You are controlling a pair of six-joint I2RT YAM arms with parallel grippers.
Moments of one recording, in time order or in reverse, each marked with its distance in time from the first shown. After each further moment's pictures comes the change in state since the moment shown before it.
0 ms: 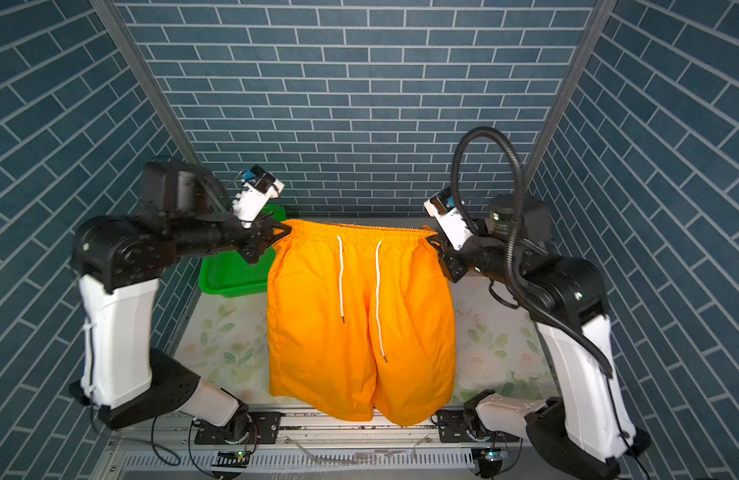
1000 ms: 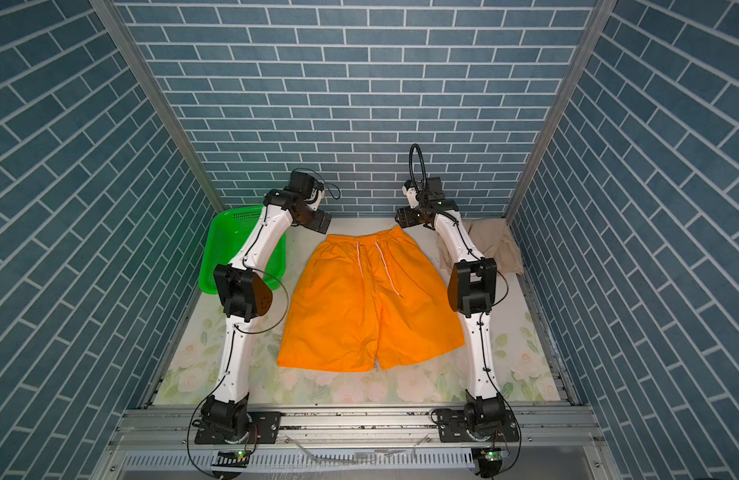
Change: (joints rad) left arm 0.204 0.763 0.076 0.407 -0.267 -0.082; right arm -0.255 1.128 0.417 0.525 -0.229 0.176
